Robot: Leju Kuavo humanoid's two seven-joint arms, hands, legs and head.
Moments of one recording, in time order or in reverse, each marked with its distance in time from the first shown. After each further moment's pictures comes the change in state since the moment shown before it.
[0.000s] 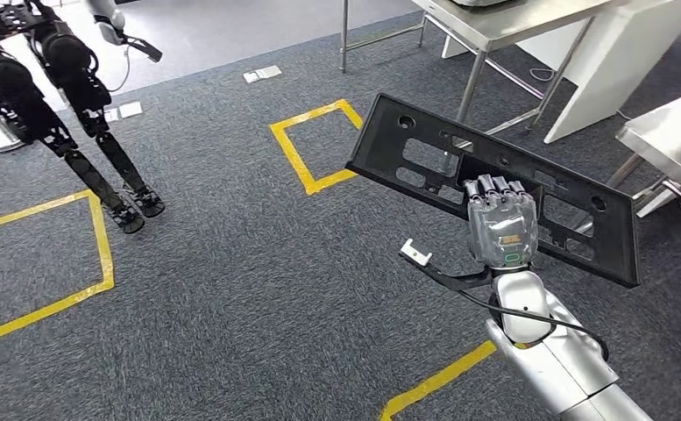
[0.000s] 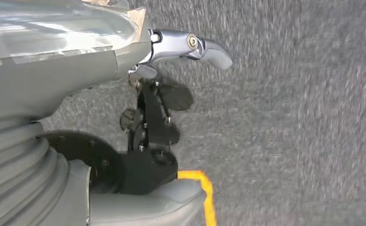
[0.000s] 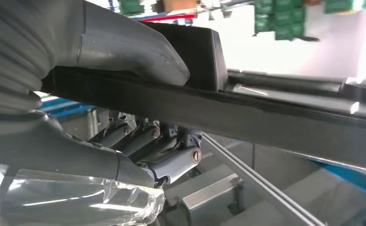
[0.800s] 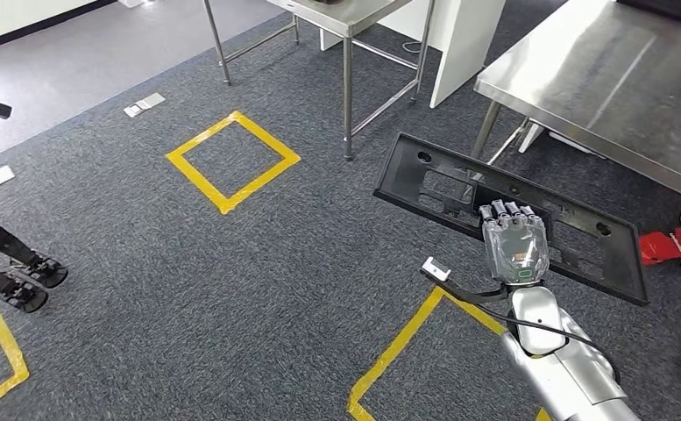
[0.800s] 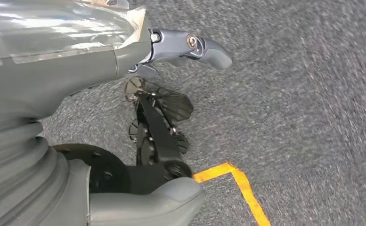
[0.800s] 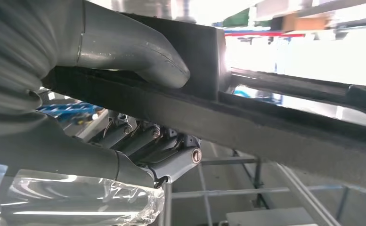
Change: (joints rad) left arm -0.007 0.013 -0.015 0.000 -0.043 0.010 0.039; right arm 0.053 -0.007 -0.112 0.218 0.000 -0.067 -0.135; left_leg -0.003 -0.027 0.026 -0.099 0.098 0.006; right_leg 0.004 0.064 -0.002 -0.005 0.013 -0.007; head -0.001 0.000
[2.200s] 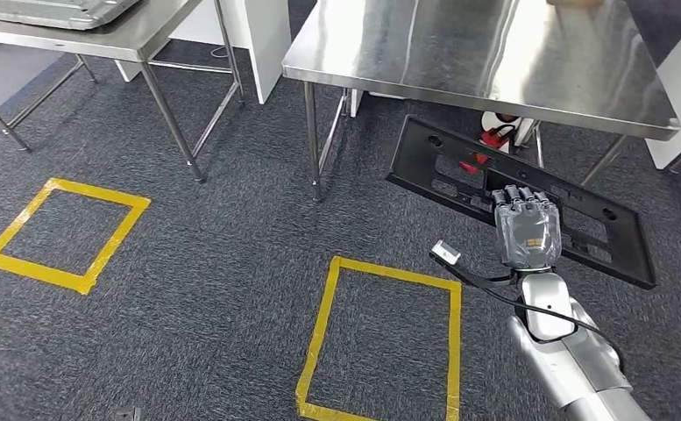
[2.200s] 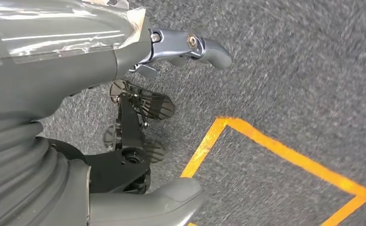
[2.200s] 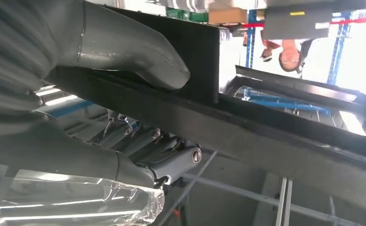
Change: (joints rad) left arm -0.067 0.003 -0.017 -0.008 -0.014 0.003 0.004; right arm -0.053 0.035 -0.070 0.049 -0.003 -0.017 -0.085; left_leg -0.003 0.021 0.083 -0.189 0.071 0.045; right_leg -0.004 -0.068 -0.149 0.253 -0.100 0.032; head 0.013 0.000
